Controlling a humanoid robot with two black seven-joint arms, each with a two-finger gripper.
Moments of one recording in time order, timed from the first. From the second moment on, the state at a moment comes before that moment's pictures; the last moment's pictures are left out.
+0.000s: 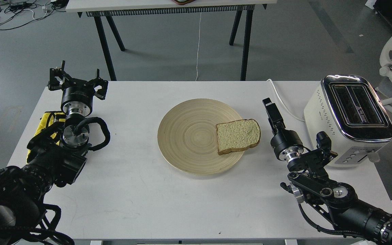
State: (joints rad) left arm -0.82 0.07 -0.58 -0.23 -0.67 -0.49 -0.44; right arm 0.53 -0.18 0.43 0.83 -0.76 -0.49 0.49
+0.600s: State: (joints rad) left arm -0.82 0.07 -0.58 -0.23 -0.67 -0.49 -0.44; right arm 0.48 -0.13 0.41 0.82 -0.75 -0.49 0.48
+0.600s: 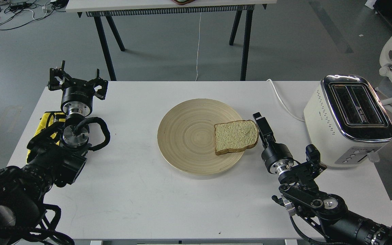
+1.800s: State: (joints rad) left arm -0.82 0.07 -0.58 -0.23 -0.67 -0.49 -0.44; right arm 0.44 -0.10 0.38 0.82 -0.75 -0.49 0.46
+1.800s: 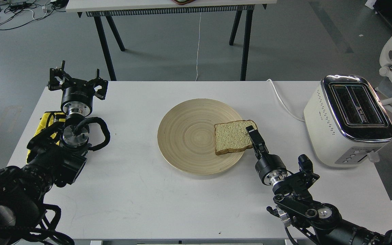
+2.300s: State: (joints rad) left arm -0.82 0.07 -0.58 -0.23 -0.67 -0.49 -0.44; right arm 0.44 -0.10 0.37 0.82 -0.75 -0.49 0.46
